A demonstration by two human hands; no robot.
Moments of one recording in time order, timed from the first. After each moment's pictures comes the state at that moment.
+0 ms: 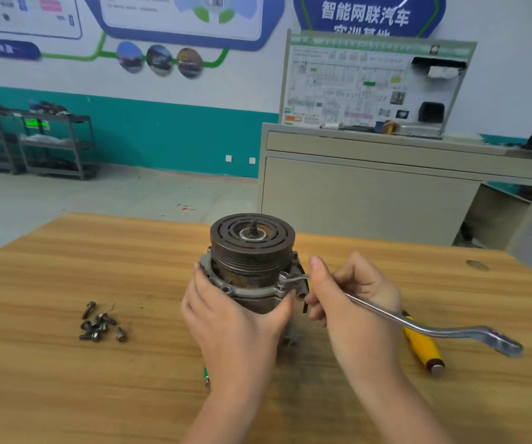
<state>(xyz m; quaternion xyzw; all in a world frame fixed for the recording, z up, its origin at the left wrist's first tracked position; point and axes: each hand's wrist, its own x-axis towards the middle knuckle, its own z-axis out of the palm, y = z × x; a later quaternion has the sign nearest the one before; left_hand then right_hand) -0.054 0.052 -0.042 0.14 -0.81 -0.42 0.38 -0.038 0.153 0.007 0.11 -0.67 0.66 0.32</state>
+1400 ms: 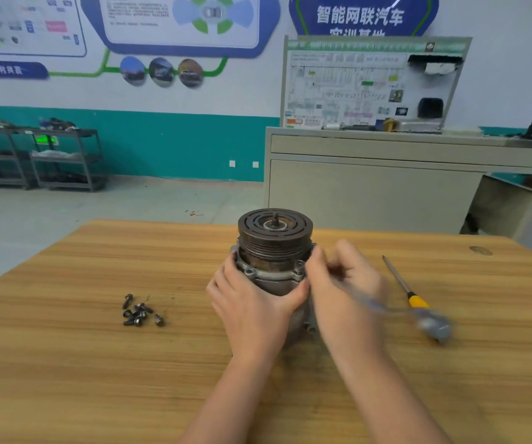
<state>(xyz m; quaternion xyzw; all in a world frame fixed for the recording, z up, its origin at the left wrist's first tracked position) -0.050 0.034 -0.046 0.09 -0.81 -0.44 0.38 -0.023 0.121 0.002 0.12 -0.71 0.52 0.45</state>
